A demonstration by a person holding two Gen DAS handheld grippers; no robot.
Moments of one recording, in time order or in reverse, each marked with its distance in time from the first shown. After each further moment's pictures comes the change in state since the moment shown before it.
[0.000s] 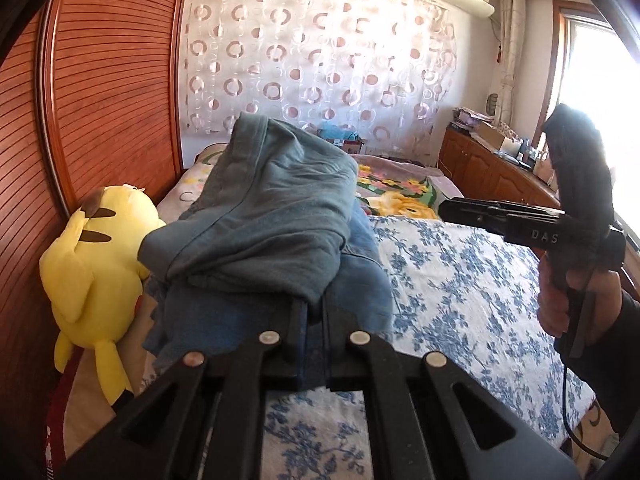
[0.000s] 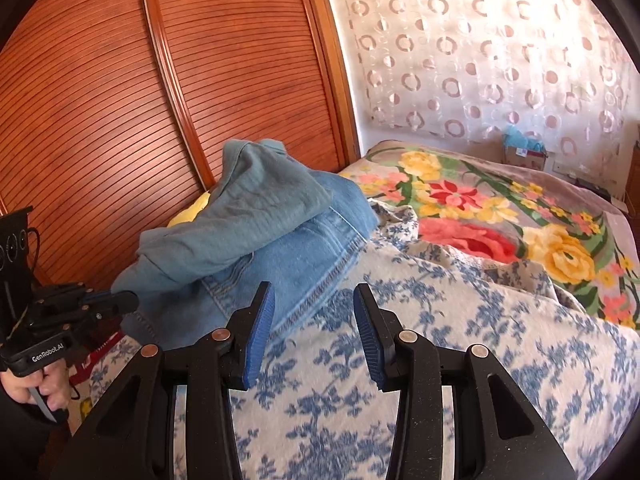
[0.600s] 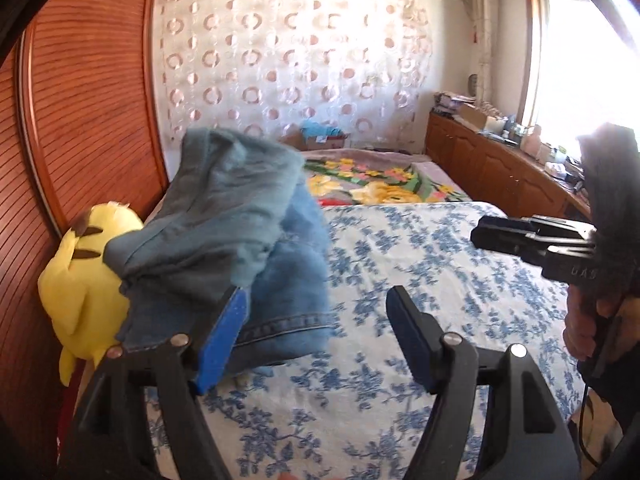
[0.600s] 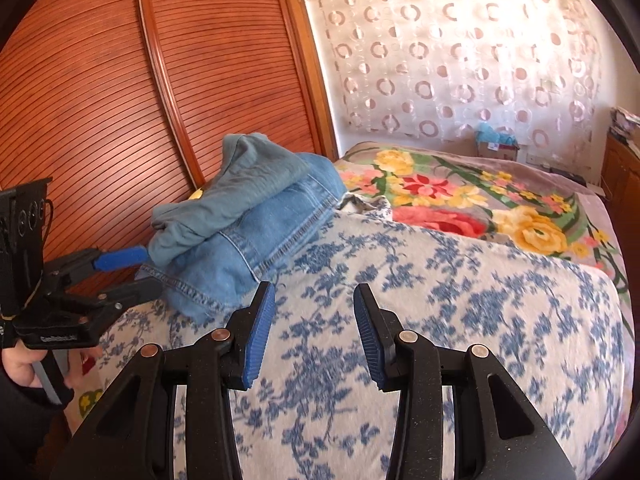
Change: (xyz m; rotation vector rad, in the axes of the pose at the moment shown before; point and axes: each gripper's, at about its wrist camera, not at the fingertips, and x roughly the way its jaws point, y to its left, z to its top) left arm -0.011 -0.057 -0.007 0.111 -0.006 -0.019; right arm -0.072 0.000 -0.063 0.054 -0.037 -0.073
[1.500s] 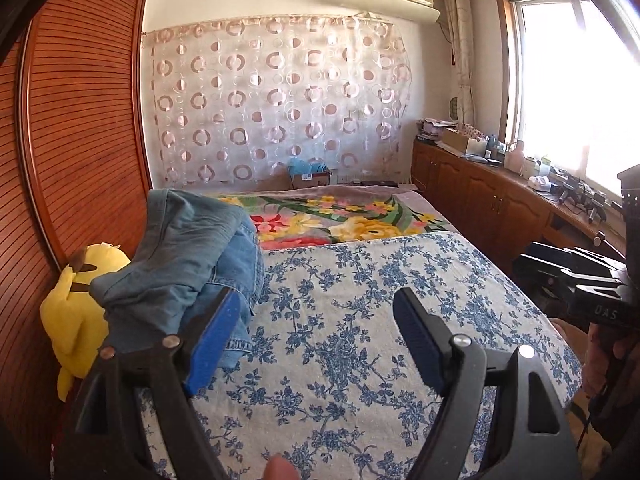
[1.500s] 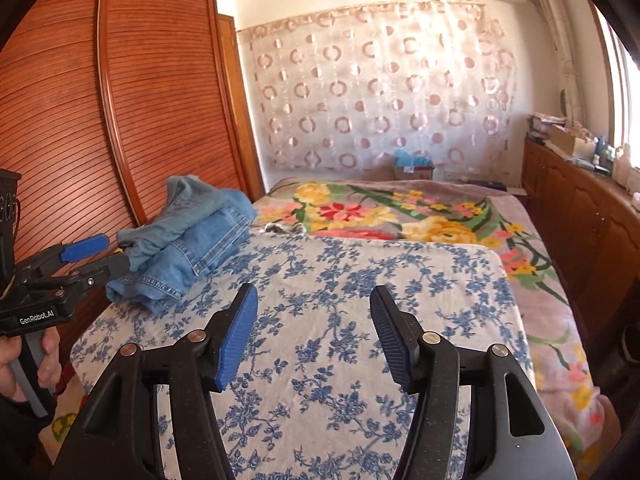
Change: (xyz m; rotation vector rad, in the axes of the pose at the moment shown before) left arm -0.046 -0.082 0.011 0.037 -0.132 0.004; right arm -0.133 -0.018 -0.047 0.082 -0.165 -0.274
